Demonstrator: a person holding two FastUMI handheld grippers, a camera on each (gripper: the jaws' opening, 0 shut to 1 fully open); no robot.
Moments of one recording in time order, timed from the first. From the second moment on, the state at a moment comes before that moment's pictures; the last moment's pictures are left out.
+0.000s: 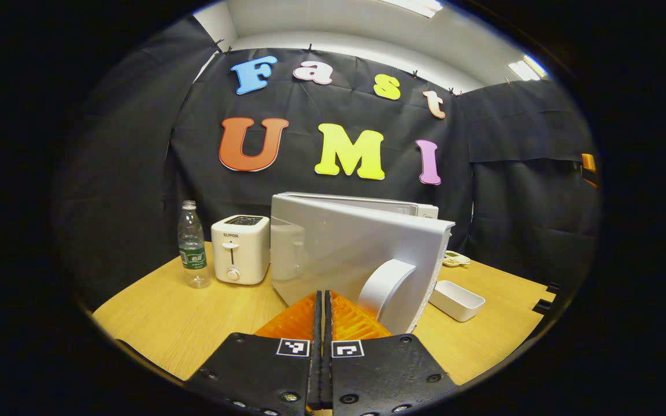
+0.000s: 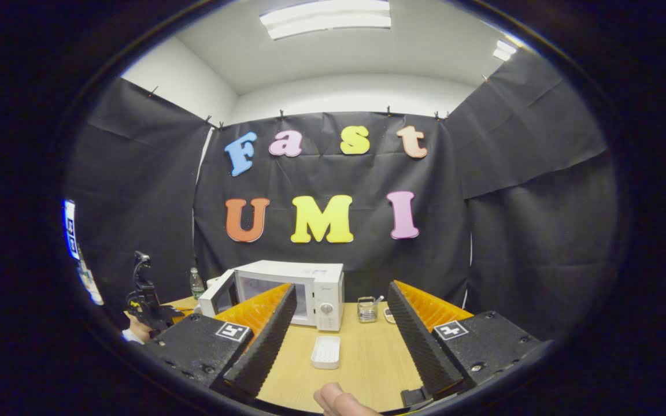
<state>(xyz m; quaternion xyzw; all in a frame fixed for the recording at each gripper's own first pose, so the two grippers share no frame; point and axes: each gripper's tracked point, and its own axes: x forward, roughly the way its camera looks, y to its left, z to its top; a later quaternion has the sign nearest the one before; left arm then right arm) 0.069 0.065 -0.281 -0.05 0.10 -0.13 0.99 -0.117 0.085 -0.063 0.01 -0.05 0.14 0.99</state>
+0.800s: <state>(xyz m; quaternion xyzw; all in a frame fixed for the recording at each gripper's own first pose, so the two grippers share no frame) 0.170 -0.072 -0.318 -0.06 0.13 -0.18 0.97 -0.123 0.034 -0.069 0.03 -0.08 0.12 0.99</state>
